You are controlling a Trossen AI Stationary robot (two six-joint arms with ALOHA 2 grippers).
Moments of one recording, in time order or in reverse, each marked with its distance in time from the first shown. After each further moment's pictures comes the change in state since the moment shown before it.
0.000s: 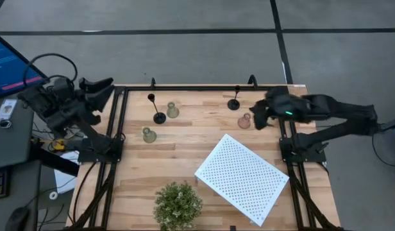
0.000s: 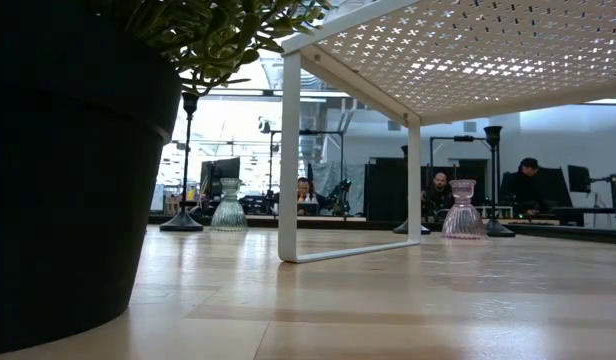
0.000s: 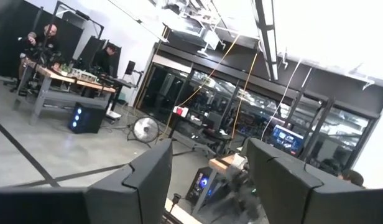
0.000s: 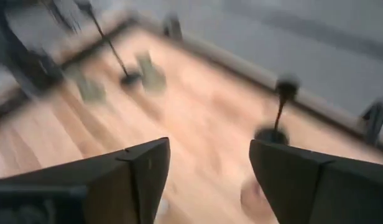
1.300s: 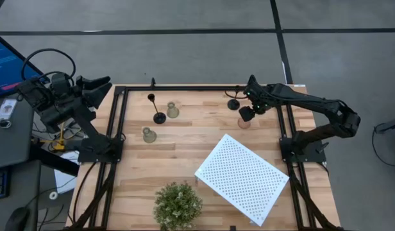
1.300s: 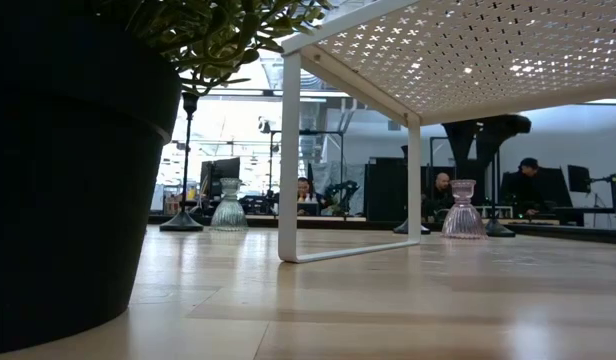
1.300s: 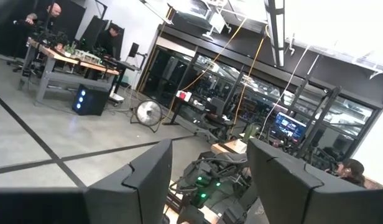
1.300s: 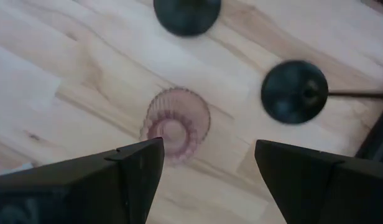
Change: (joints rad) left arm -0.091 -0.050 0.000 -0.014 -0.101 0.038; right arm -0.509 0.344 -0.223 0.060 -0.312 -0.187
